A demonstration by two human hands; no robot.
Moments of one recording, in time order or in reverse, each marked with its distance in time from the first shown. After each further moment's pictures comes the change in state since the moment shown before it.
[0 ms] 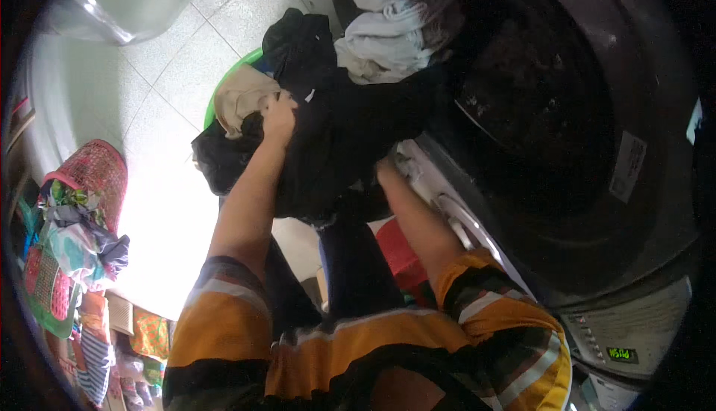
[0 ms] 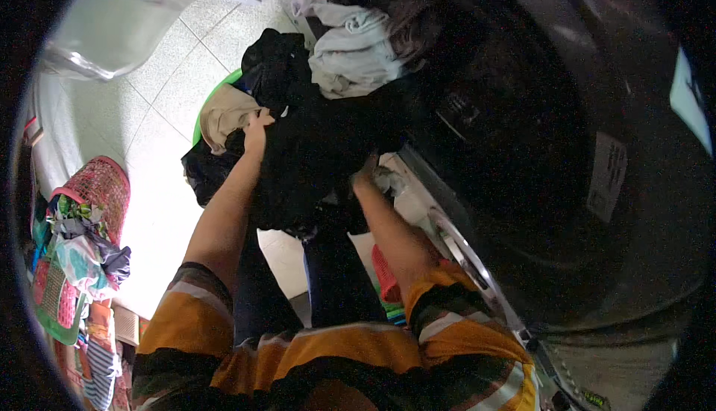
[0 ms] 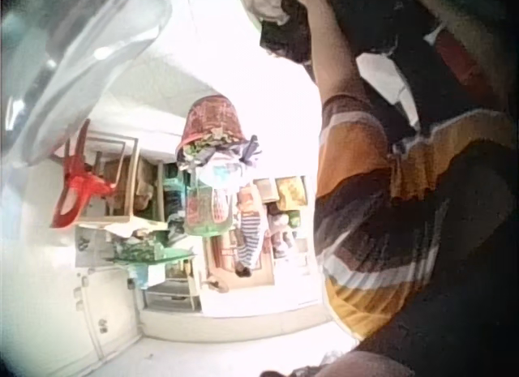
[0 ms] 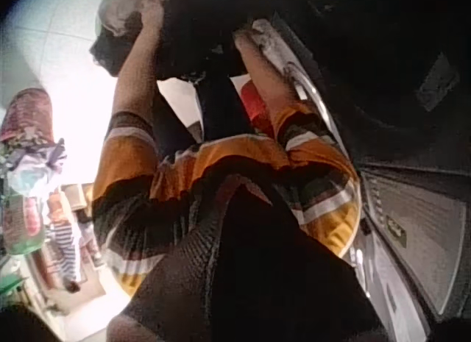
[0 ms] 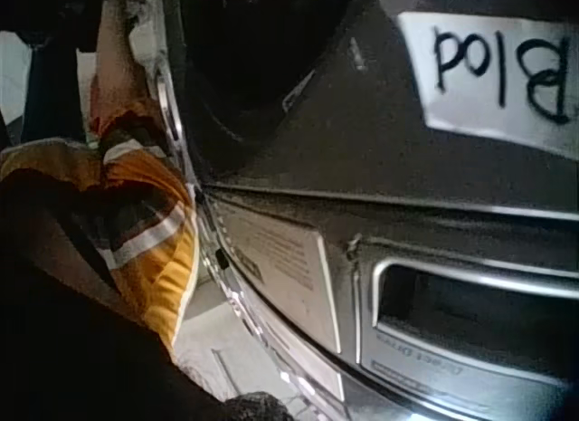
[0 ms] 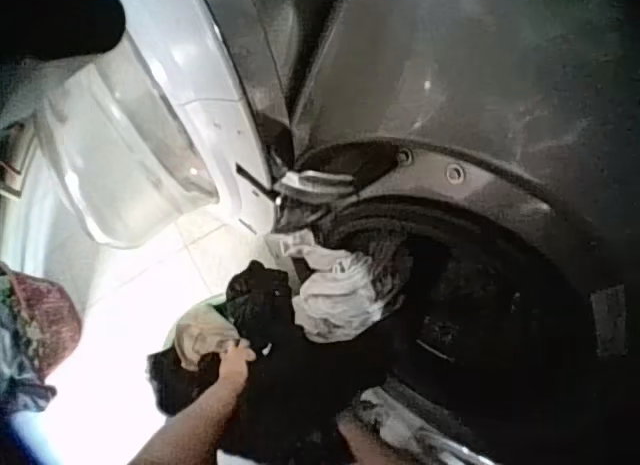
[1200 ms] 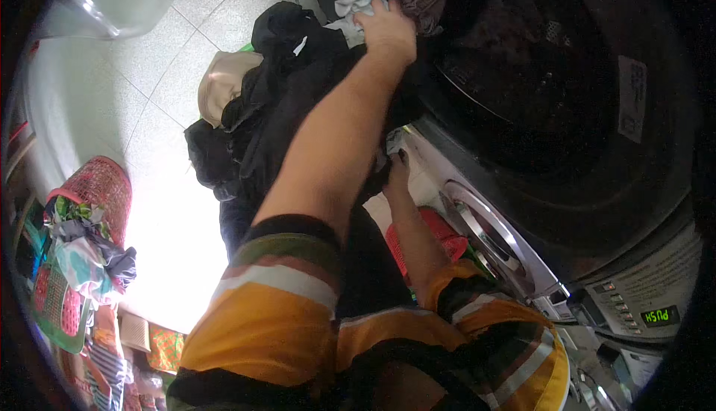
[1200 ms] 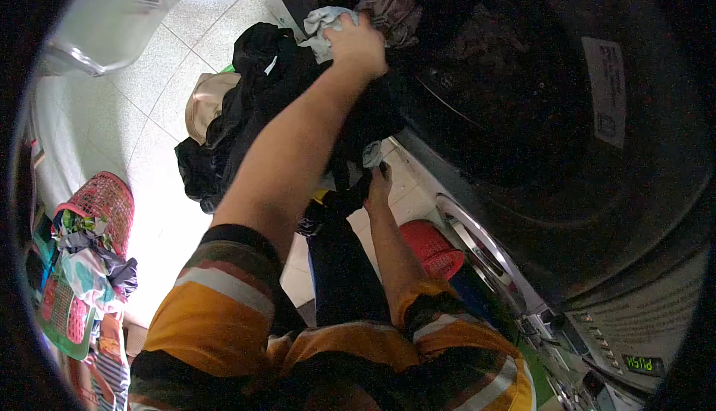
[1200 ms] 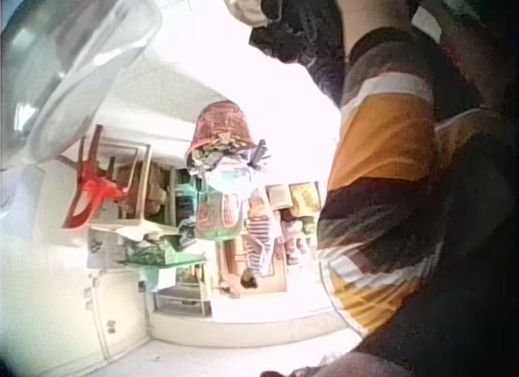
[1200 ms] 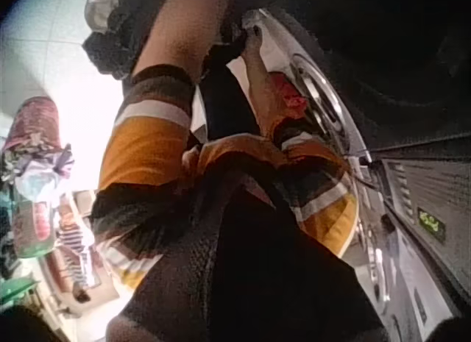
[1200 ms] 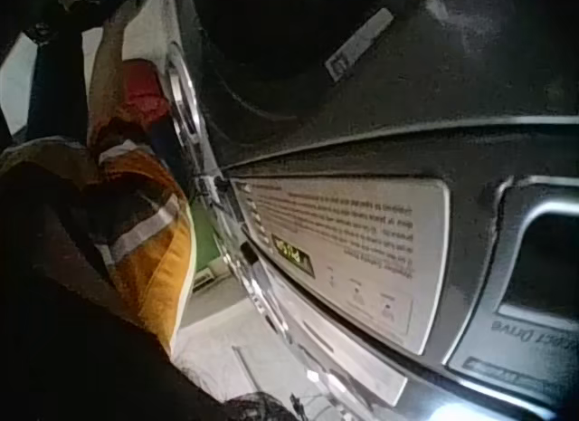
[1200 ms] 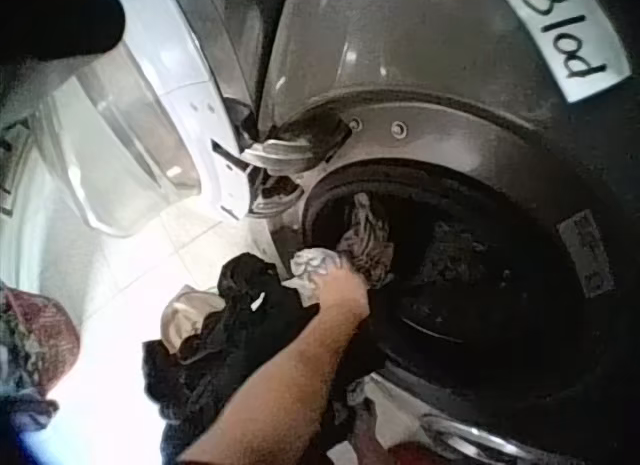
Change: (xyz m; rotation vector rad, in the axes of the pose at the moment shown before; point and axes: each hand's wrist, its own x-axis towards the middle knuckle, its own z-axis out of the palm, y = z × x) left_hand -0.005 0.285 0.019 0.713 0.131 0.494; right_hand -0.065 0.016 -0.045 1.059 0.215 0.663
